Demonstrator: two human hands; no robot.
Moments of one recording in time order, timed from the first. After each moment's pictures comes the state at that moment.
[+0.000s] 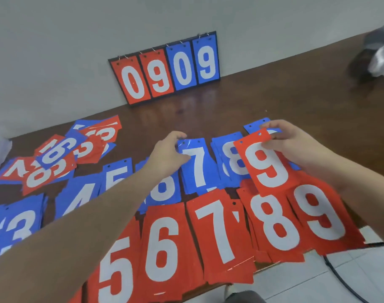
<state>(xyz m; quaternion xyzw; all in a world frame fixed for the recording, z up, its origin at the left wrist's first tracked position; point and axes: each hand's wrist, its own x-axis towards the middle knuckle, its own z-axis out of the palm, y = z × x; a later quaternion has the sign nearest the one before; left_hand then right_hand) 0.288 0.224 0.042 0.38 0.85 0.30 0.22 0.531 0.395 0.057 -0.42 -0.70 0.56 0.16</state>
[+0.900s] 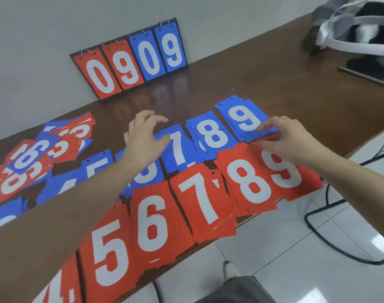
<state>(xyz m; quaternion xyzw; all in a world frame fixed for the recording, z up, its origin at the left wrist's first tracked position) 0.306 0.206 0.046 0.50 0.82 0.26 0.05 0.608 0.353 0.038 -0.45 -0.83 0.29 0.16</state>
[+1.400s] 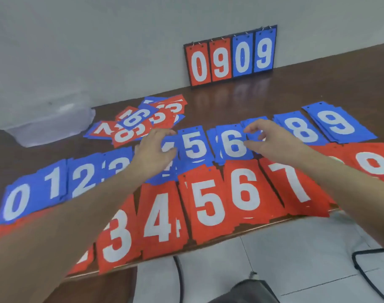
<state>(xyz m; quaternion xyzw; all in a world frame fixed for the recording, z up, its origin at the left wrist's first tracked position) 0.211 -0.013 0.053 0.42 0.85 0.30 0.09 0.433 0.212 0.057 -0.29 -0.88 0.34 0.15</state>
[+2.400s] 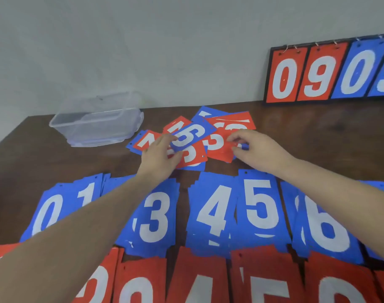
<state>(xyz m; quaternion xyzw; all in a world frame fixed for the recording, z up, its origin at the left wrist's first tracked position) 0.035 -0.019 0.023 0.25 0.93 0.27 0.06 0.163 0.230 0.025 -0.09 -0.94 0.31 0.07</state>
